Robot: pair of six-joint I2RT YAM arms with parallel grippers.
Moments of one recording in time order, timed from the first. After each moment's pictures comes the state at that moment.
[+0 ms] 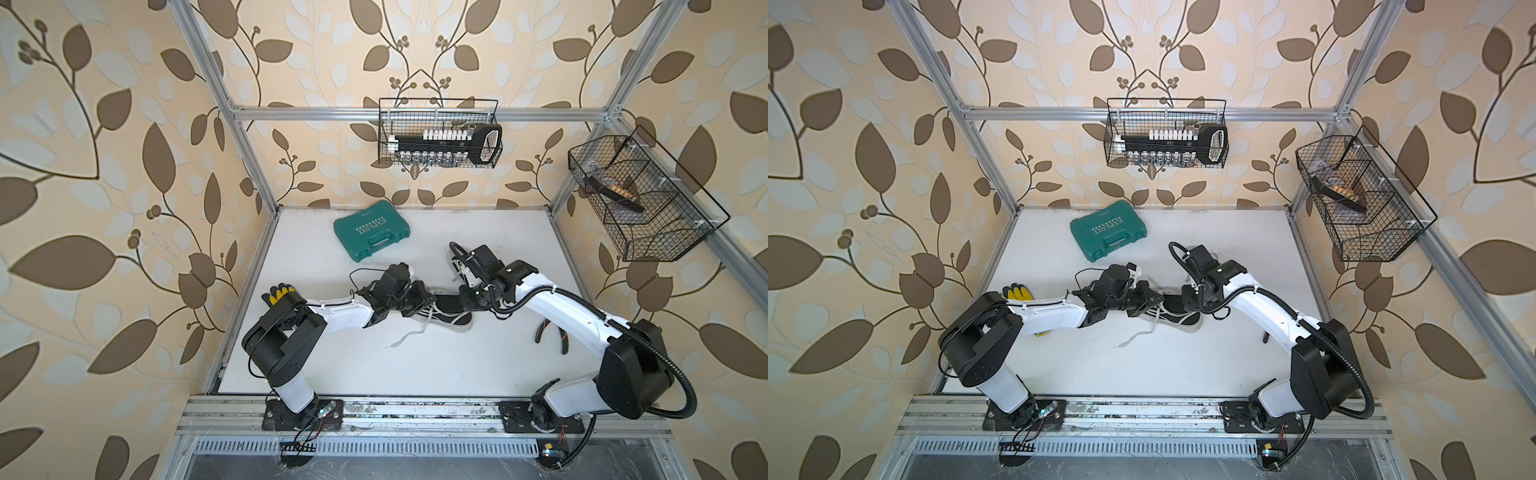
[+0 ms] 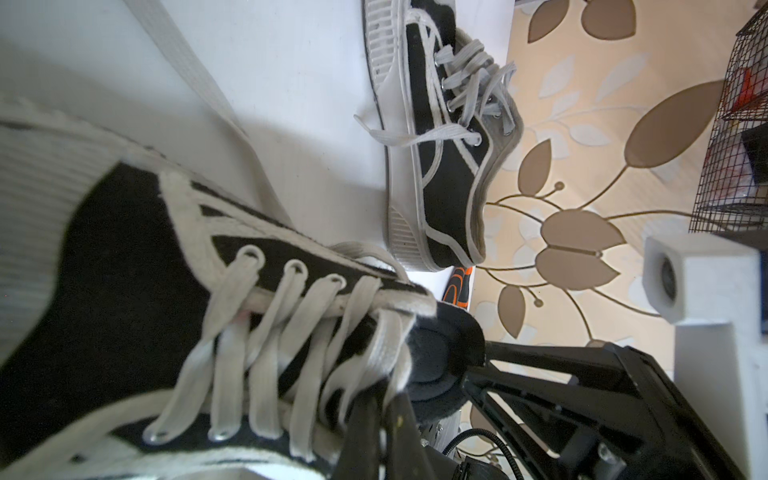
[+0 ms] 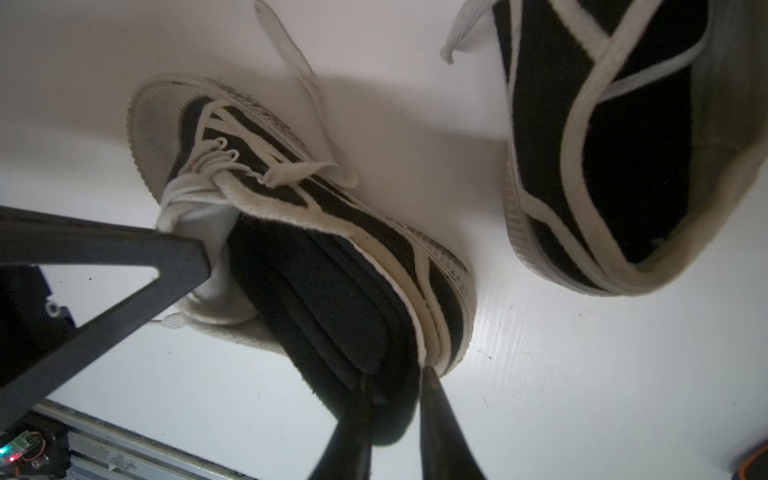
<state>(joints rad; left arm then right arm) -0.70 1.66 0.83 0.26 0.39 -1.22 0.51 1.46 1.09 -0.87 -0.03 0.44</state>
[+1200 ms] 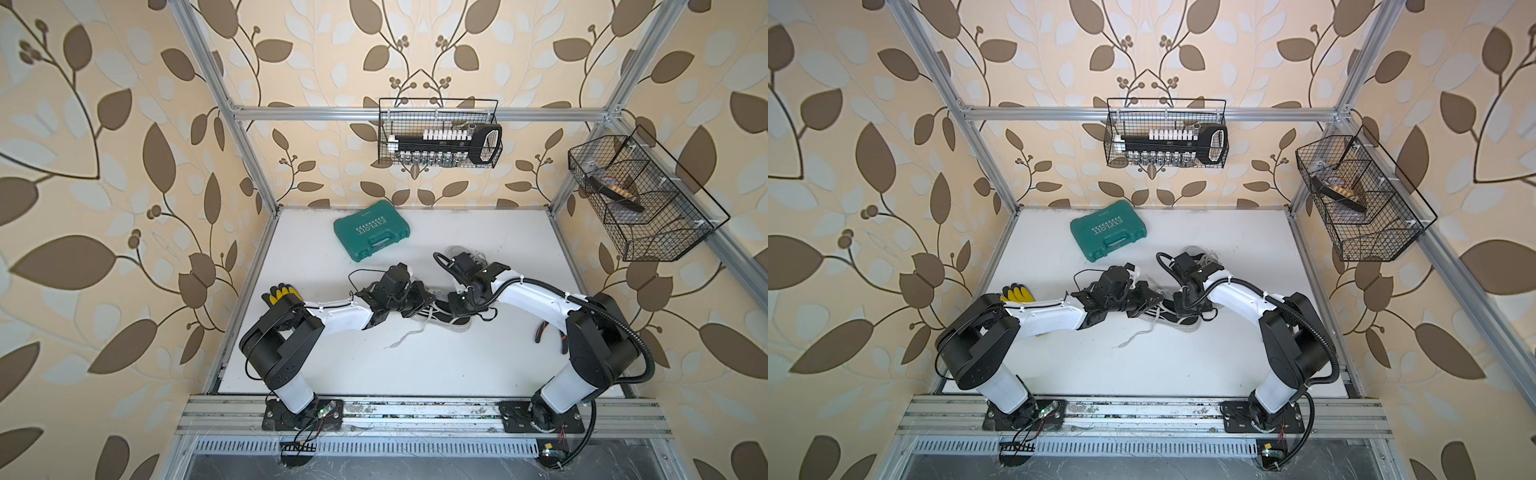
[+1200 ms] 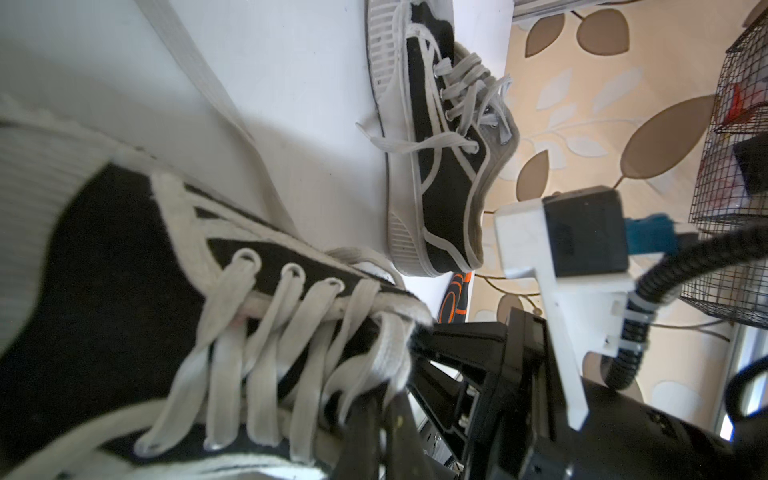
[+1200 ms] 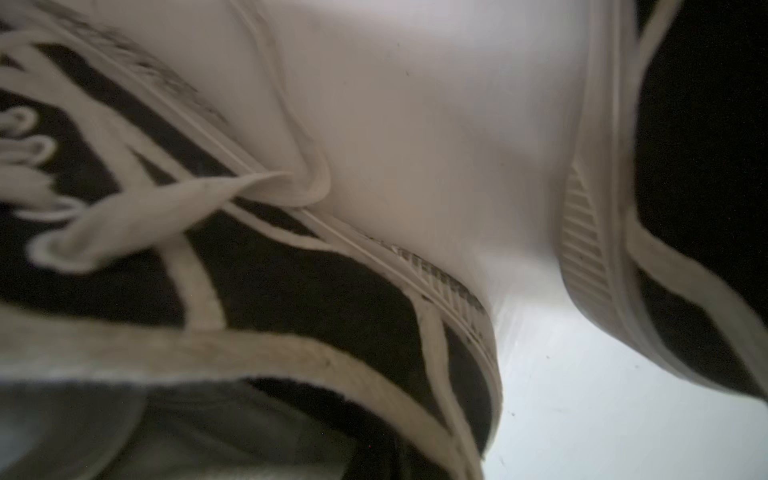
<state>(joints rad) -0.72 1.62 0.81 0.26 0.35 -1.23 0.57 1.65 1.10 -0.83 0.07 0.43</state>
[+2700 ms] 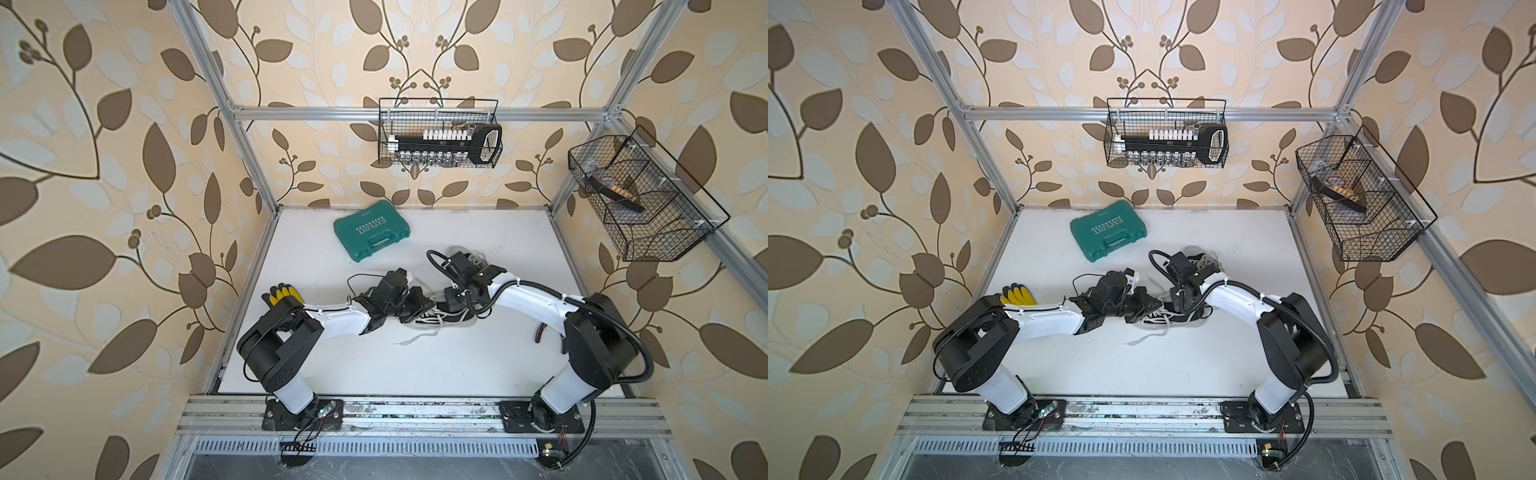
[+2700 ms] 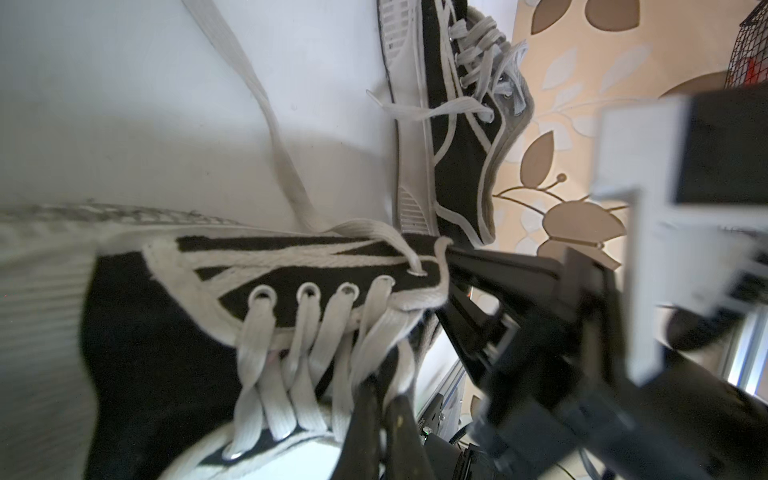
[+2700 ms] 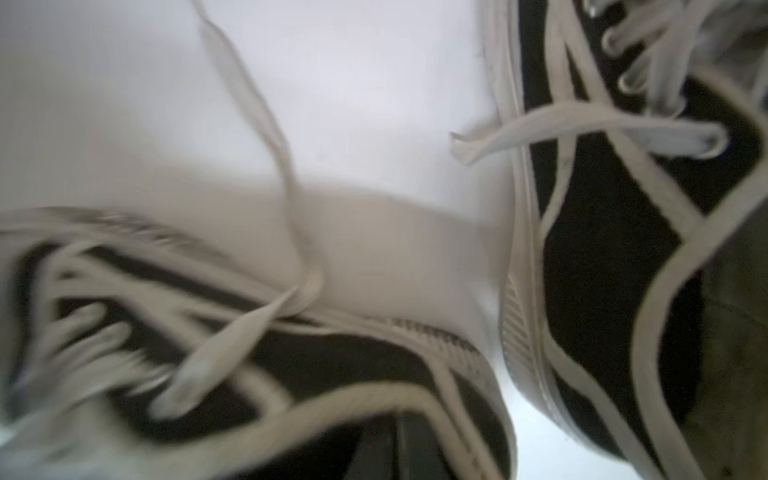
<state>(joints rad) -0.72 1.62 0.75 0.31 0.38 -1.24 0.57 1.70 1.08 -0.65 0.21 0.35</state>
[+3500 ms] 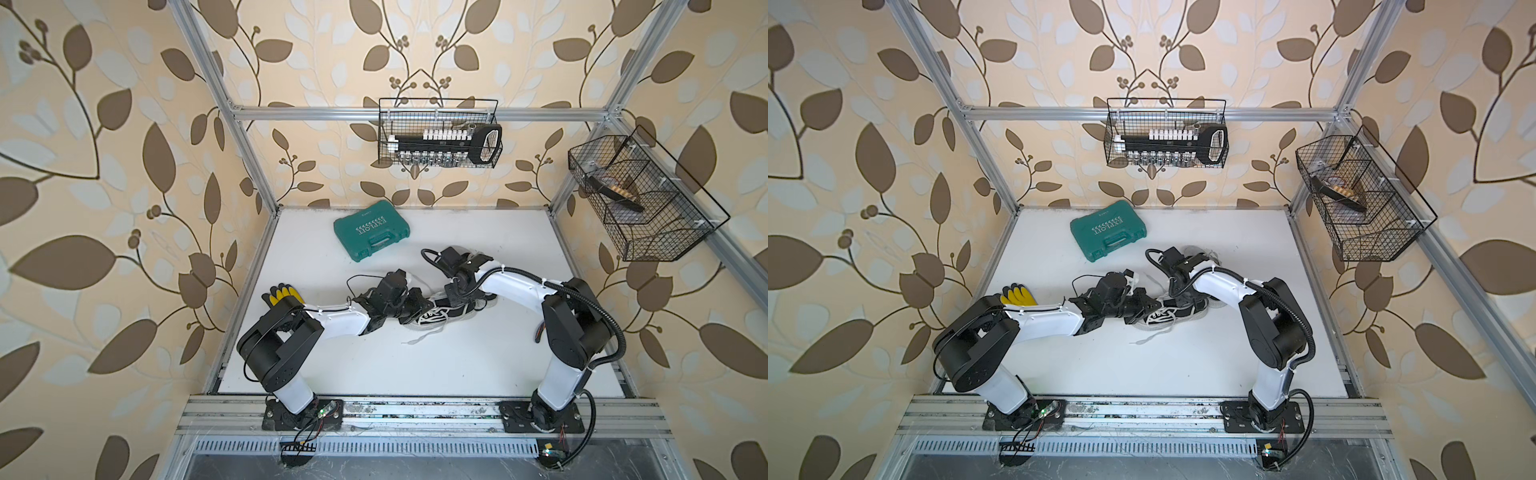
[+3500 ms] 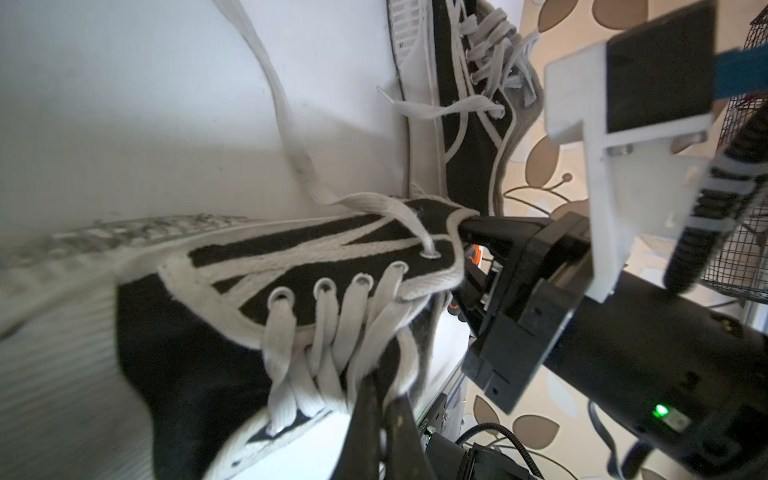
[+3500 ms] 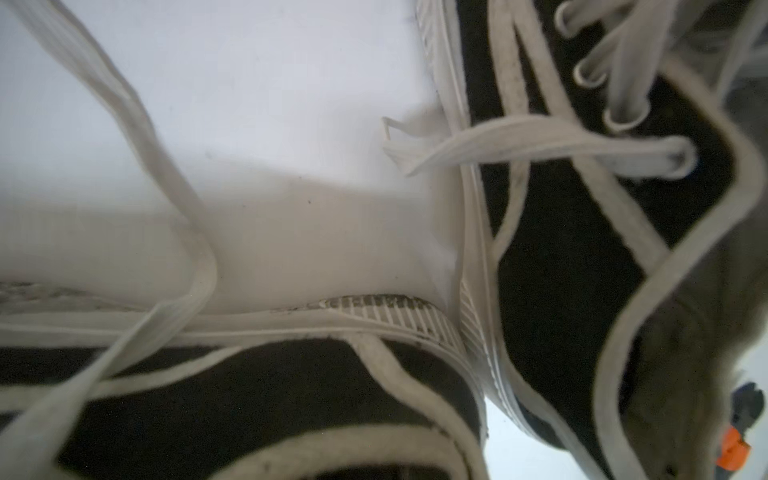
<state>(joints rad) -0.72 1.62 0.74 0.31 0.38 -1.23 0.60 1.81 1.27 -0.89 0.36 0.35</state>
